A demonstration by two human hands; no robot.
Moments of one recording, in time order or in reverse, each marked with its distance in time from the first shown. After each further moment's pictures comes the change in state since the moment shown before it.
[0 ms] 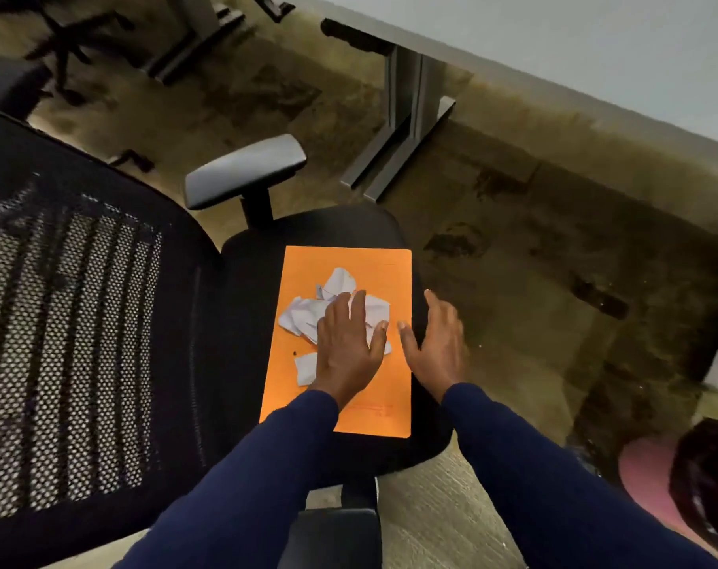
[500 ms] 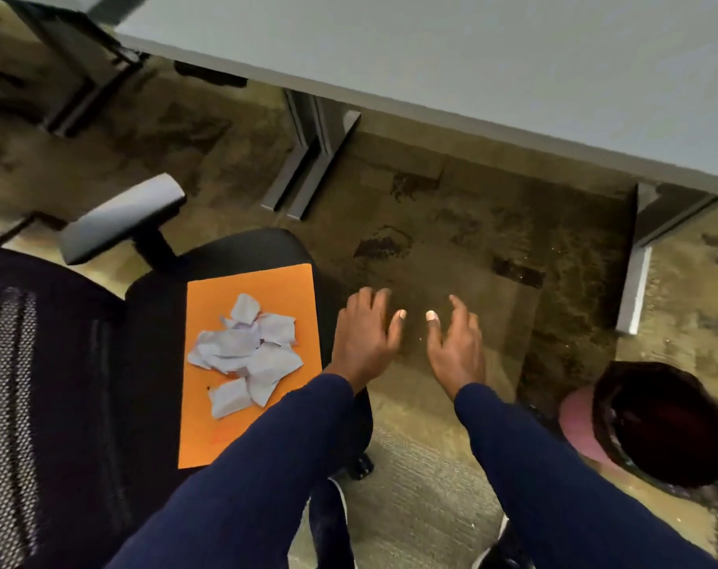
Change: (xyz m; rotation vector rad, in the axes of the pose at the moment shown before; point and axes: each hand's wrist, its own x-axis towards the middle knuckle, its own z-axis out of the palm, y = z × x) left_hand 0.017 0.165 0.053 -0.051 -0.147 0.325; right_hand -0.015 0.116 -0.116 0.133 0.226 0.323
